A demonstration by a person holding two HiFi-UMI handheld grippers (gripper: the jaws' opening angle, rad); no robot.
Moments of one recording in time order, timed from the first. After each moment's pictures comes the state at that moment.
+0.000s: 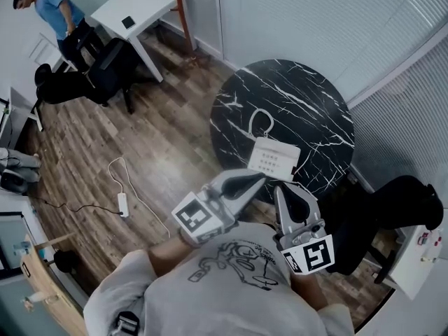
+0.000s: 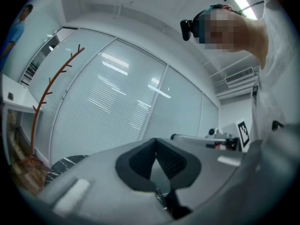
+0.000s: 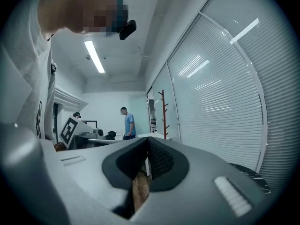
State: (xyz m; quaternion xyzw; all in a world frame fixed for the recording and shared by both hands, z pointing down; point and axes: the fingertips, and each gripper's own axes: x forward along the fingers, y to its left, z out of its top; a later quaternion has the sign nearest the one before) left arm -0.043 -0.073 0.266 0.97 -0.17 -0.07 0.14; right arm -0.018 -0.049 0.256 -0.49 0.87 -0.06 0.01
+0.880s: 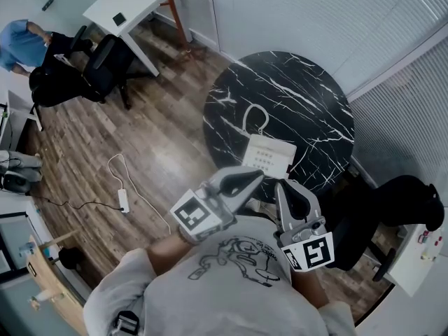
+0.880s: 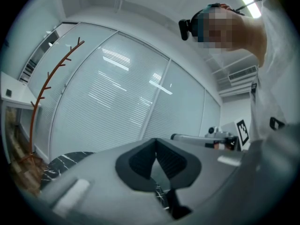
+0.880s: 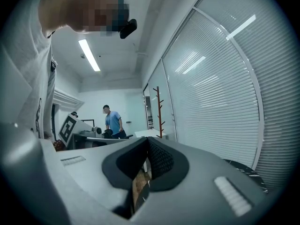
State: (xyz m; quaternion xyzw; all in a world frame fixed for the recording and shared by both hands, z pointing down) left arm -0.002 -0.103 0.288 0.97 -0.17 -0.05 0.15; right arm 0.027 -0.080 0.280 -0.50 0.86 -0.08 0.00
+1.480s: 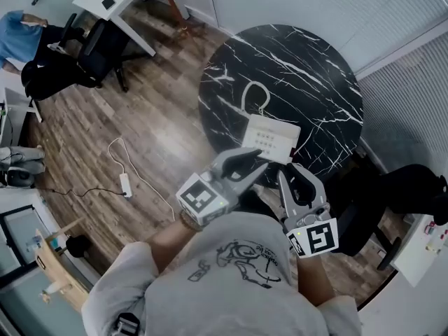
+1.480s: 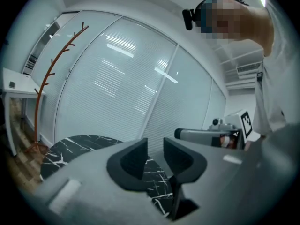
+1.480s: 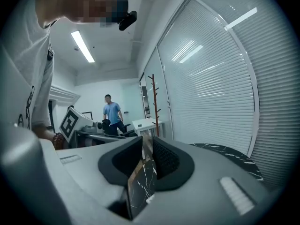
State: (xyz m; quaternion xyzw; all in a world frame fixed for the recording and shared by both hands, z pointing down) left arm 0.022 -0.119 0.381 0.97 -0.17 0.03 0.19; right arm 0.058 -0.093 0.358 -0.51 0.85 -0.12 -0.04
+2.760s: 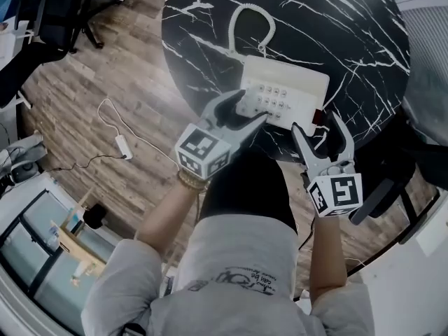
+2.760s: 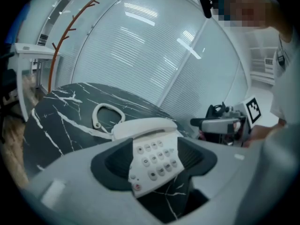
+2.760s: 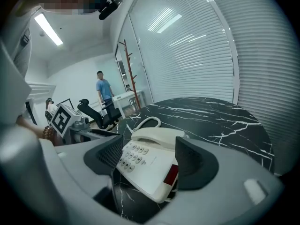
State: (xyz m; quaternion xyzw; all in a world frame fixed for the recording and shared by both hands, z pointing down) left arm 0.032 -0.181 0.694 0.91 -0.21 0.17 0.30; right arm 0.134 -0.140 0.655 -0.56 0.77 -0.28 -0.13
